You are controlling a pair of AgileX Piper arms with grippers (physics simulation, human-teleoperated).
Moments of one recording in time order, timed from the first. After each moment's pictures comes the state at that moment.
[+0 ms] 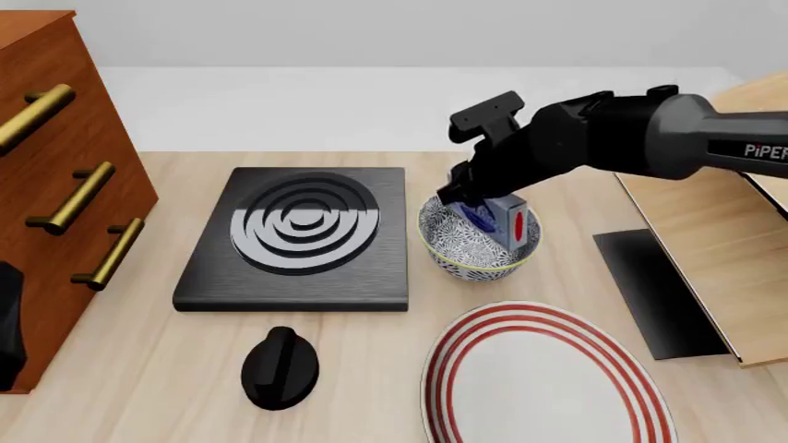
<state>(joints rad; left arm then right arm) 0.13 0.00 -0.05 -0.01 -0.11 0.44 1.78 -1.26 0.39 -0.15</state>
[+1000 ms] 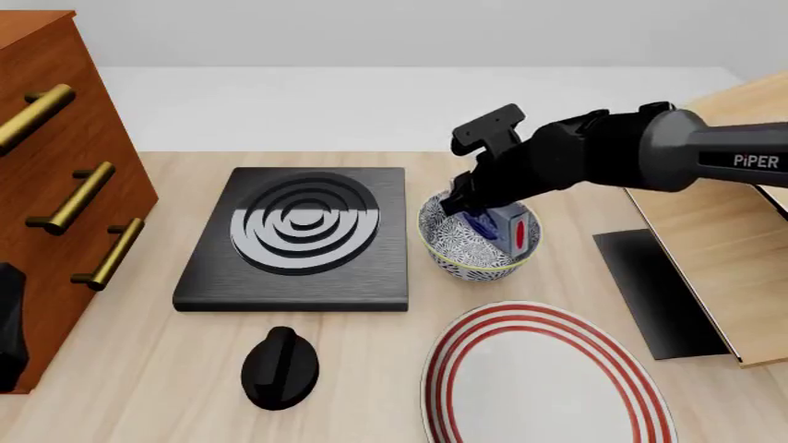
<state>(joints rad) 0.12 0.00 -0.04 -0.01 -0.11 0.42 1.80 -1.21 0.30 -0.18</state>
